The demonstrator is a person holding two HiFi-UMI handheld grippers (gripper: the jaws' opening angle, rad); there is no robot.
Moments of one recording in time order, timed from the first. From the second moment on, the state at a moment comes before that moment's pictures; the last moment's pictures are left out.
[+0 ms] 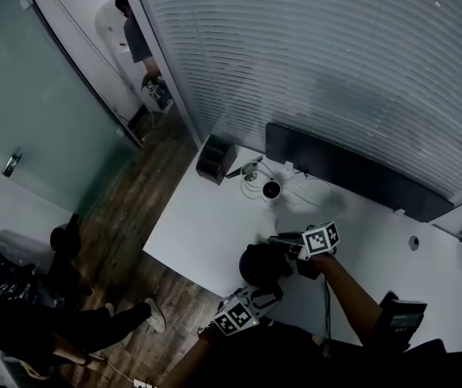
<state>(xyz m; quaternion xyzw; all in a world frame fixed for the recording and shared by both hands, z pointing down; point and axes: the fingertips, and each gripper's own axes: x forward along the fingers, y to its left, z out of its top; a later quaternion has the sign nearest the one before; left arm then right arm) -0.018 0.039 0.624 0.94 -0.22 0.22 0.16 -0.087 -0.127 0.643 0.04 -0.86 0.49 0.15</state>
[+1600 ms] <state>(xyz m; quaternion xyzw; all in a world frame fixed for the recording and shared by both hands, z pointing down) -0.006 0.031 0.624 0.86 -0.45 0.19 0.14 -0.001 -0.062 0.627 0.17 -0.84 0.52 -0.03</state>
